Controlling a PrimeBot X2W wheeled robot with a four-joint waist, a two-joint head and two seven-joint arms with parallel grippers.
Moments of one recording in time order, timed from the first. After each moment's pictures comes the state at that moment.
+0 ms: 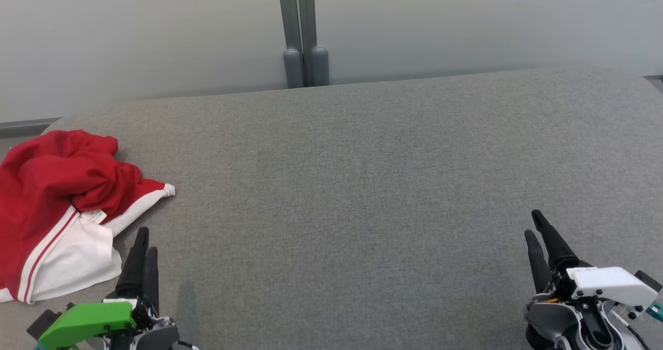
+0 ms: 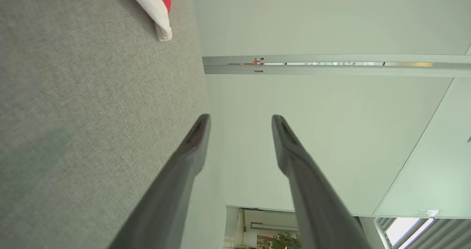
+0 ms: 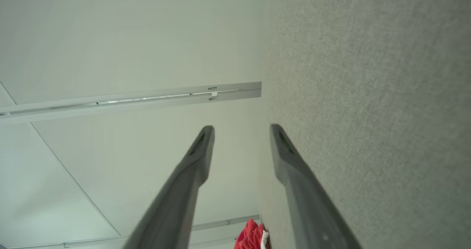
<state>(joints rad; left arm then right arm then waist) -0.07 0.04 0.11 0.28 -1.61 -0.13 0.11 -0.09 -0.04 -0.11 0.28 1.61 0.13 0.11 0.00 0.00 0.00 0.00</state>
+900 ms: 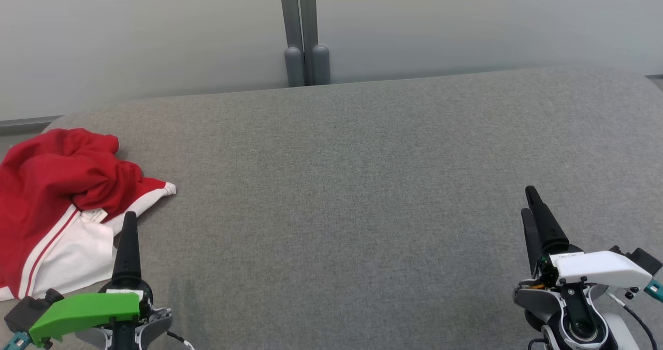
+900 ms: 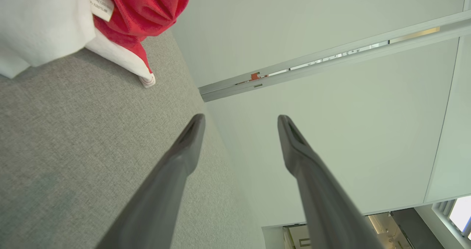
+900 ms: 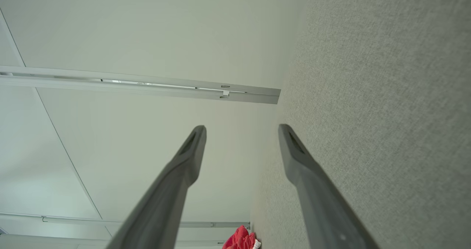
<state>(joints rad) -0.06 0.04 0.10 0.20 -1.37 -0.13 0.00 -0.09 -0.04 -0.03 0.19 1.48 0.13 0.00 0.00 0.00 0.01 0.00</state>
